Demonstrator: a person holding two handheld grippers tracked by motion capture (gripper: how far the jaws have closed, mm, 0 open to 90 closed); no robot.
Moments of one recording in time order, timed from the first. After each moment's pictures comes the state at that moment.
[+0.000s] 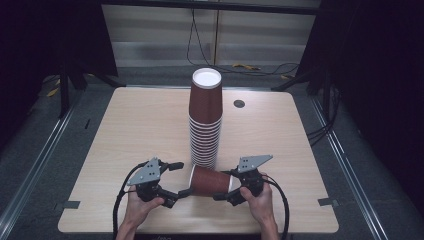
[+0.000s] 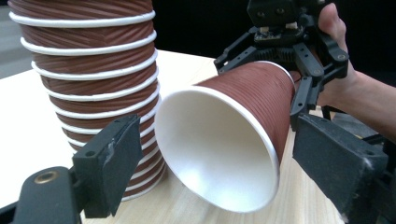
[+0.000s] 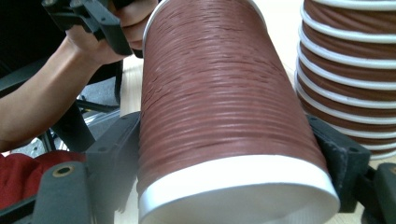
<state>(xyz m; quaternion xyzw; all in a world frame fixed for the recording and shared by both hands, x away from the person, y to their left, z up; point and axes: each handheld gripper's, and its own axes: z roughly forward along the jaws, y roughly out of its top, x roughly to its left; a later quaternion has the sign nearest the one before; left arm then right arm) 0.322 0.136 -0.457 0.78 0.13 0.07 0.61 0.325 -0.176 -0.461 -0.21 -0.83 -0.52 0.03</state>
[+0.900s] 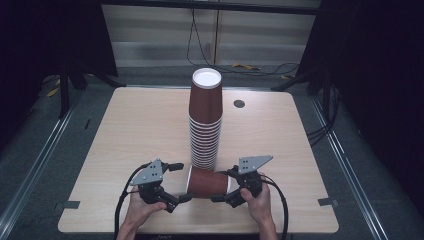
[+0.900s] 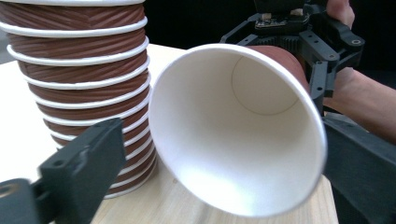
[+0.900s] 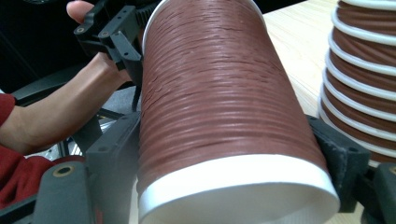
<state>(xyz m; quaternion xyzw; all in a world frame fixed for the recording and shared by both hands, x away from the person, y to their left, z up) 0.322 0.129 -0.463 0.78 0.13 0.05 0.61 0.322 -0.171 -0.458 -0.18 -0.81 -0.55 0.04</state>
